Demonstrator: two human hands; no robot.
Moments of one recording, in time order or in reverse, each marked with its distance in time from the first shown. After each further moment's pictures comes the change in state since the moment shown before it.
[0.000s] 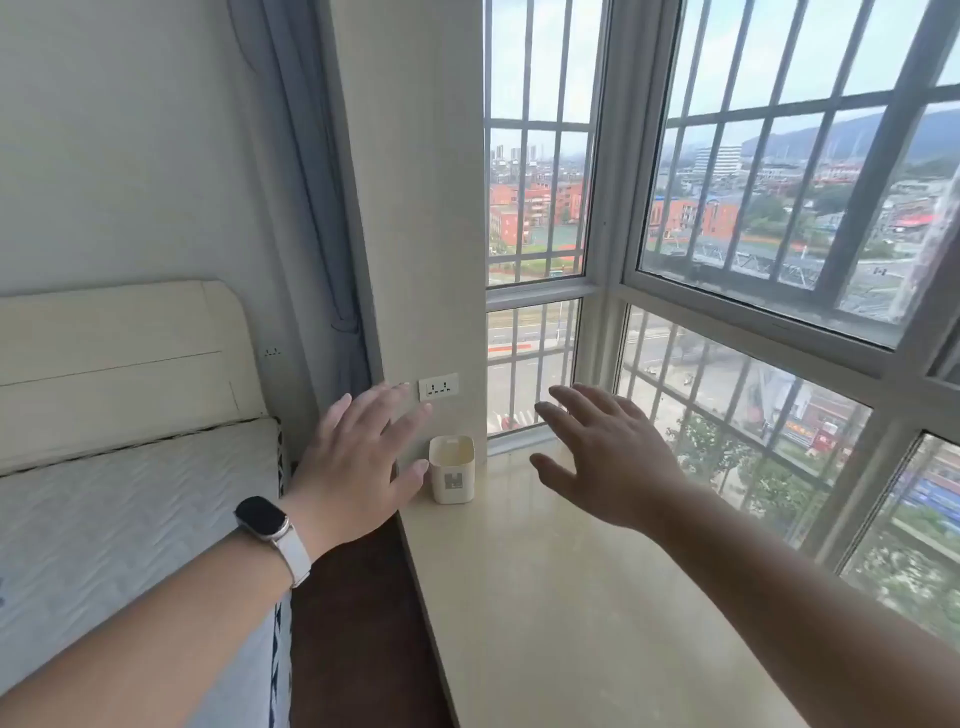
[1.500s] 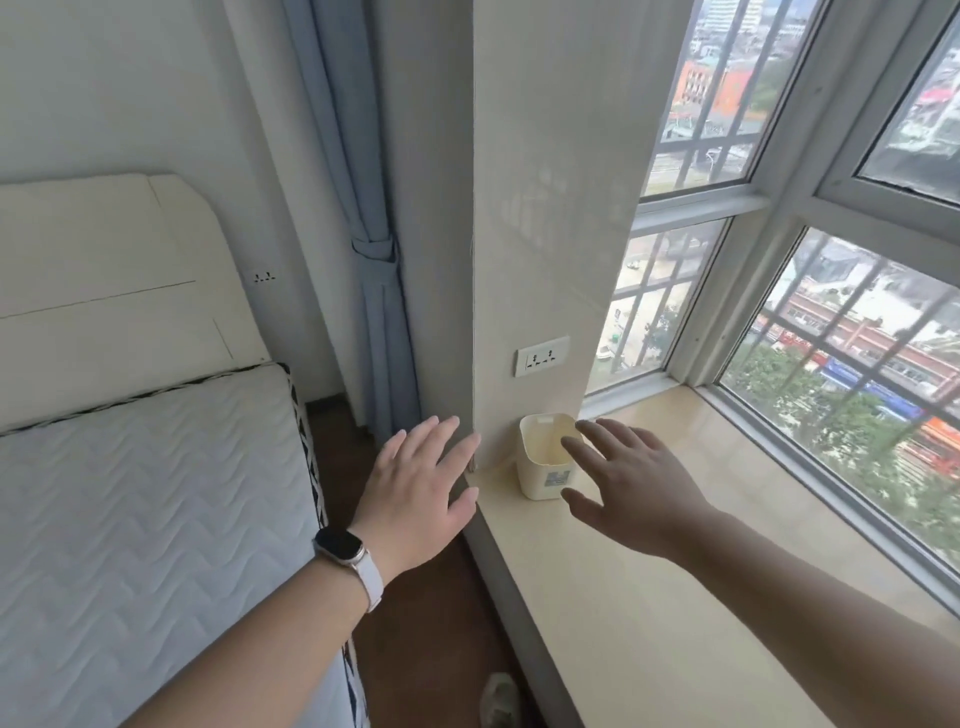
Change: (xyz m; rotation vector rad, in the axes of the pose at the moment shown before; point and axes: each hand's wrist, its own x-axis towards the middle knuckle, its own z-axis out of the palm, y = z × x) left_hand 0.101 -0.300 0.270 -0.211 -0.248 0.005; right_hand 0.260 -0.108 0.301 0.019 -0.327 0.014
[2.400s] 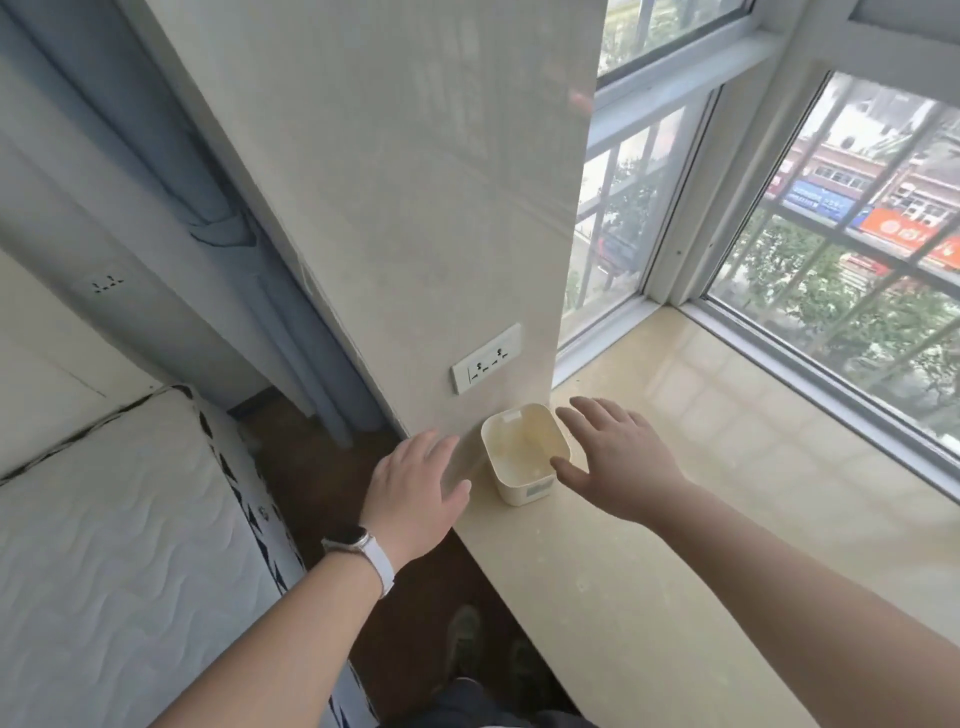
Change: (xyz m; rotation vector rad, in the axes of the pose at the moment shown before) left_hand 0.201 -0.037 0.153 -0.155 -0.378 -0.039; right_hand 0.112 0.124 0.155 0.280 -0.175 0.334
